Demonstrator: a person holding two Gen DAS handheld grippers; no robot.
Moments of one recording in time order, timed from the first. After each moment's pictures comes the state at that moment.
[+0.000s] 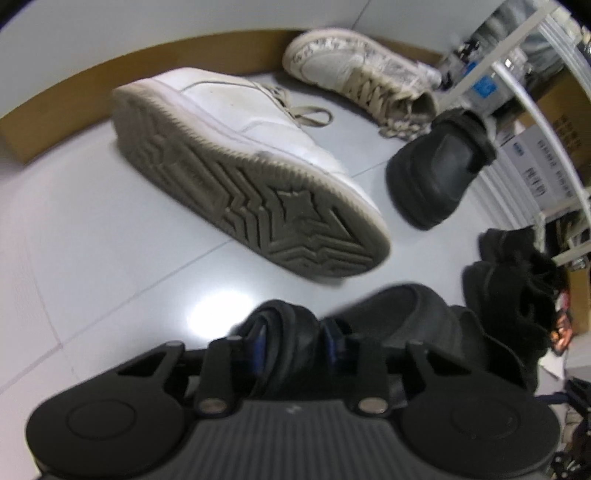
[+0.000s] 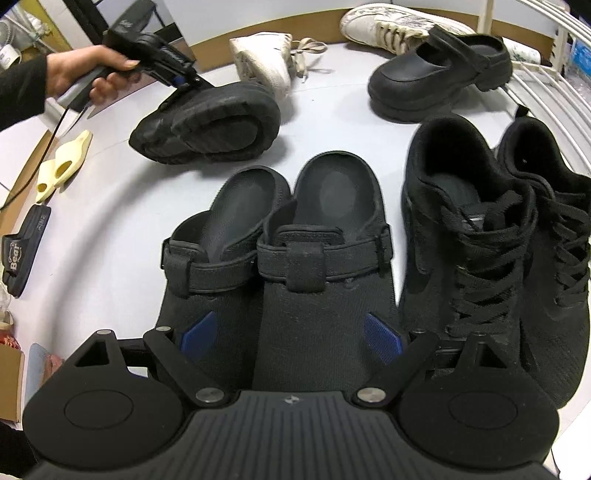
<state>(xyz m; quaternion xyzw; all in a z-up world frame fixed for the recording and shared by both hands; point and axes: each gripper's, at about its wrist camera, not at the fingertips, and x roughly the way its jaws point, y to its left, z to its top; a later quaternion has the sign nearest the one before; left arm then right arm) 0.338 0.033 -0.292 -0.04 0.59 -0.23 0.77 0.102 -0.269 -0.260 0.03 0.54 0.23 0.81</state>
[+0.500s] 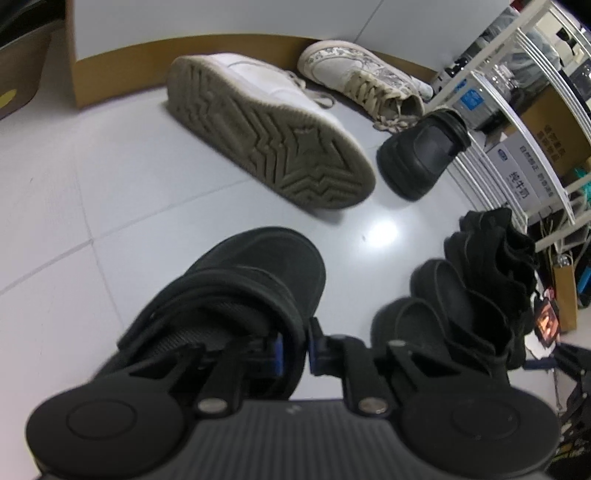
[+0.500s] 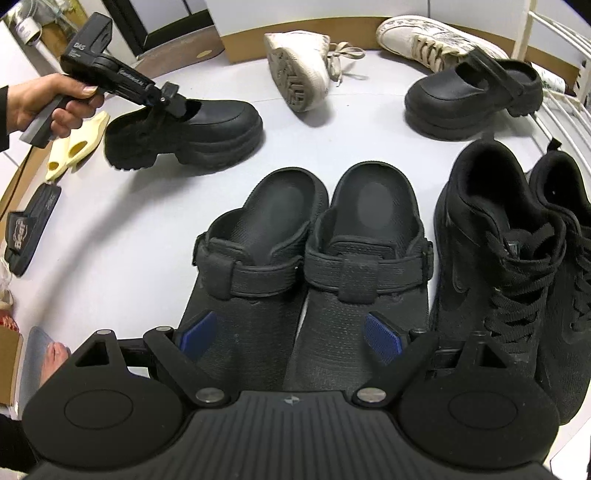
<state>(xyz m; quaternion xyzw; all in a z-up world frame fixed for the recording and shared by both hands) 0.243 0.071 -0.287 -0.07 0.57 -0.22 0.79 0.094 -0.234 -0.242 -0.02 0.54 0.25 0.80</state>
